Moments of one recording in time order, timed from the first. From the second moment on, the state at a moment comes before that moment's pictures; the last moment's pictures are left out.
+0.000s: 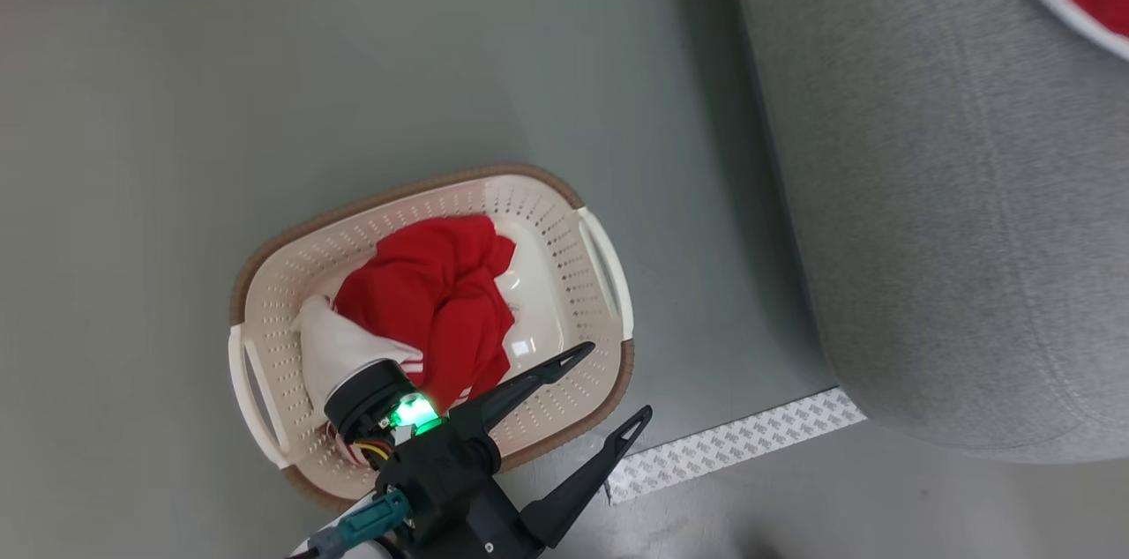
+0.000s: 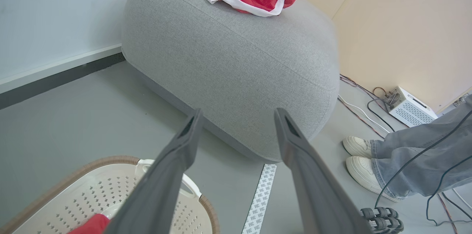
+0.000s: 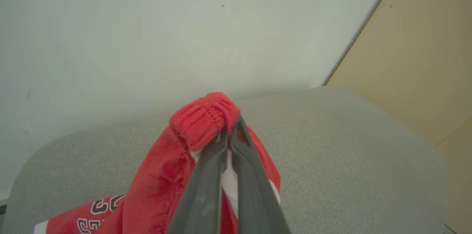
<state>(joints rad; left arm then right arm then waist) -0.47 0.38 -0.78 -0.24 -0.35 -0.07 -0.08 -1.05 -0.63 -0.23 0.47 0.11 0.13 0.13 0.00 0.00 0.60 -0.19</state>
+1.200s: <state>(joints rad) -0.25 0.31 -0.62 0.16 -0.45 0.09 -0.26 -0.33 -0.42 -0.05 0.25 0.16 0.13 0.00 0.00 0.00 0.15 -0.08</state>
